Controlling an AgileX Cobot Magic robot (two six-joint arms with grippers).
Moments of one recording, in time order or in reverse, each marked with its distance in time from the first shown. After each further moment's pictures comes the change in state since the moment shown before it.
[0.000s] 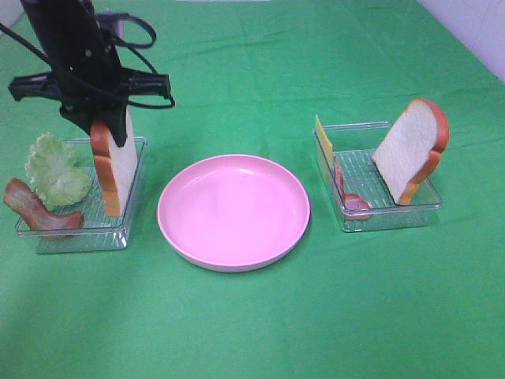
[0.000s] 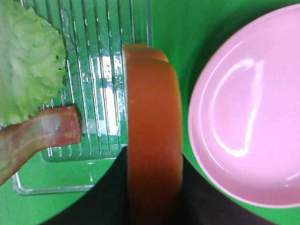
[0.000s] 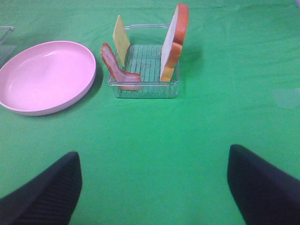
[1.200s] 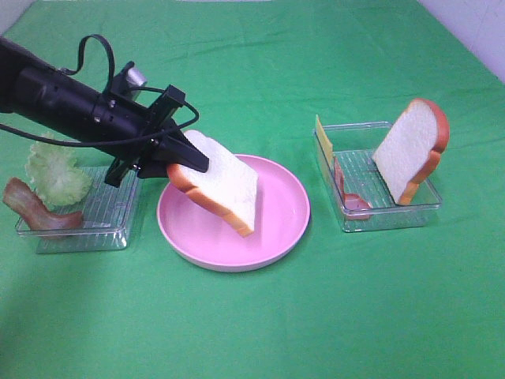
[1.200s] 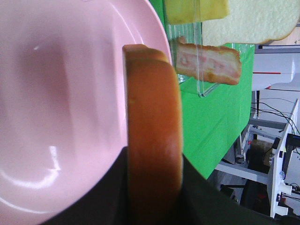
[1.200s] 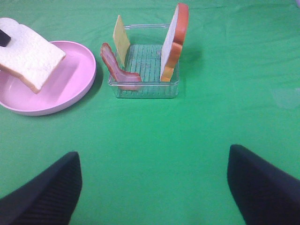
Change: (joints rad) left arm 0.172 0.101 0.403 -1.229 -0.251 1.022; right arm 0.000 0.000 0.000 0.000 0.000 0.000
